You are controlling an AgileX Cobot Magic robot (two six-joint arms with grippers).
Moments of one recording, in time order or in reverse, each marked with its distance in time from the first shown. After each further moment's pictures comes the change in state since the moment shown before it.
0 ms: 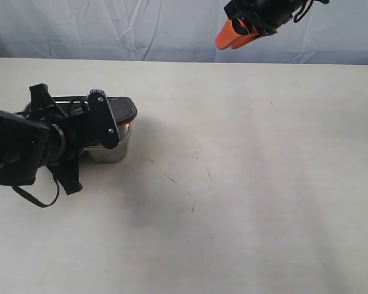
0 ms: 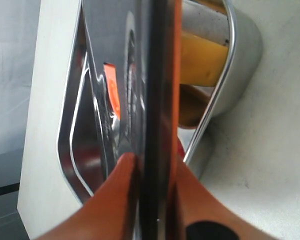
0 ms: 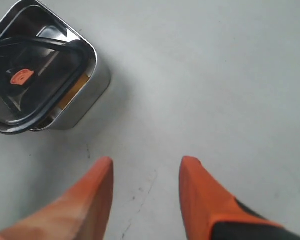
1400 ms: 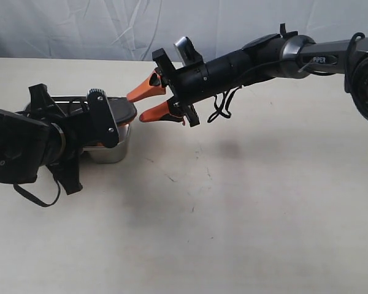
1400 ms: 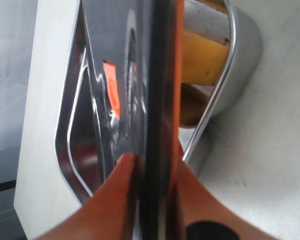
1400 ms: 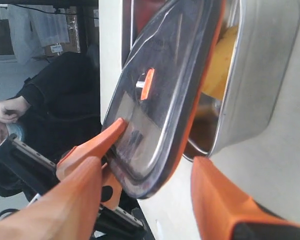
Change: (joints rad) left arm 0.000 0.000 -0.007 -0.036 0.007 0.025; right arm 0.183 0.244 0.265 0.722 -0.027 0.130
